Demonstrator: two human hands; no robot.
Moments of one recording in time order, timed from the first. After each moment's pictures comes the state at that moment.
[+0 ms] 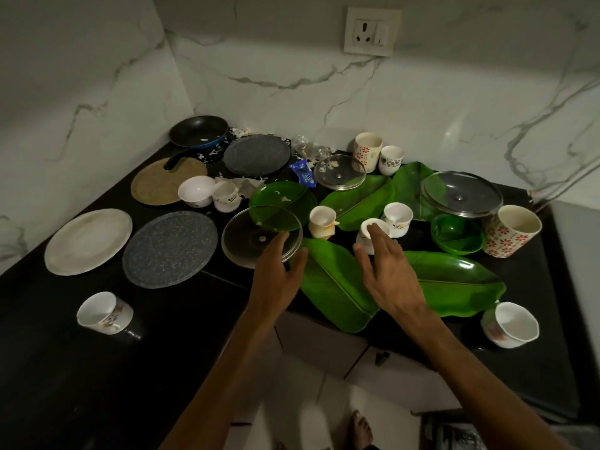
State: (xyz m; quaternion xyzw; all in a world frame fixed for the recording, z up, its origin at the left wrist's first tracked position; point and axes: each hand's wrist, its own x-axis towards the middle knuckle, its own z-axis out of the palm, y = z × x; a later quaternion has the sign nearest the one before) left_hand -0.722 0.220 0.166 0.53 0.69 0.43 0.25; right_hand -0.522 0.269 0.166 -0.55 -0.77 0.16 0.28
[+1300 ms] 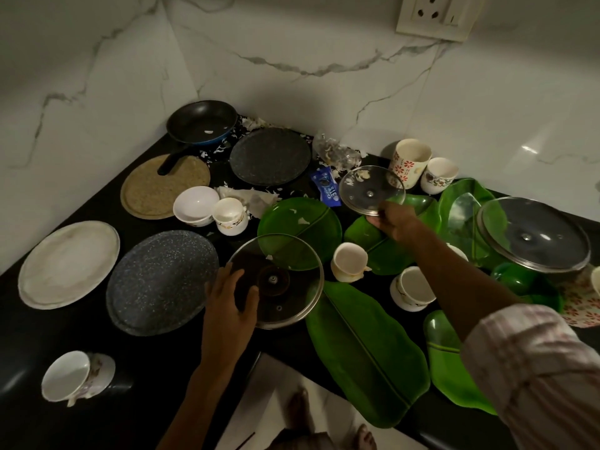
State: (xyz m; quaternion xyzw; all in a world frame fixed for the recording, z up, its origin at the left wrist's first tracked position) left_hand -0.827 0.272 0.106 0.45 0.82 0.33 0.15; right_hand -0.603 0.566 0.105 -0.65 -0.25 0.64 0.34
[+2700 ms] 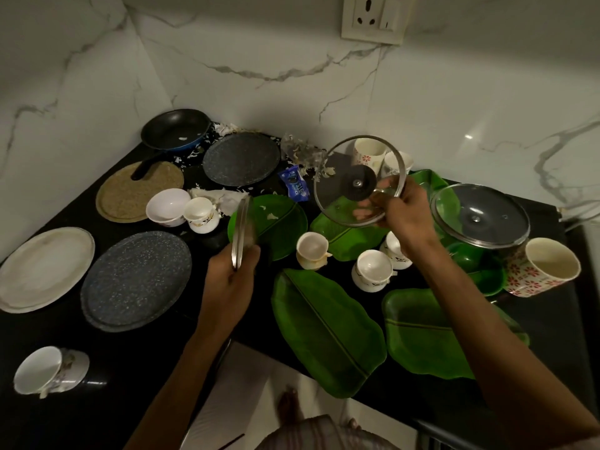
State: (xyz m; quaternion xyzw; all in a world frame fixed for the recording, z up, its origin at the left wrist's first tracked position) left_hand -0.748 0.292 0.203 0.41 0.67 0.54 0.31; right_hand -0.535 0.441 0.229 -0.53 -0.48 0.54 0.45
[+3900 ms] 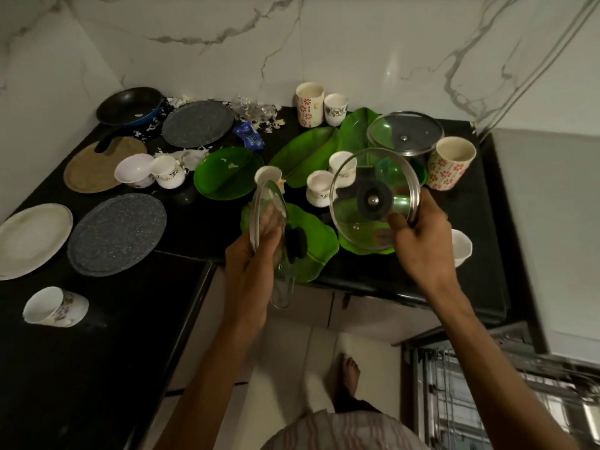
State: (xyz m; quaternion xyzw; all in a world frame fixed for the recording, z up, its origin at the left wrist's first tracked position) left_hand -0.629 0.154 0.225 0.39 0.54 0.58 0.46; right_hand -0.422 0.205 0.219 -0.63 -0.56 0.29 0.45
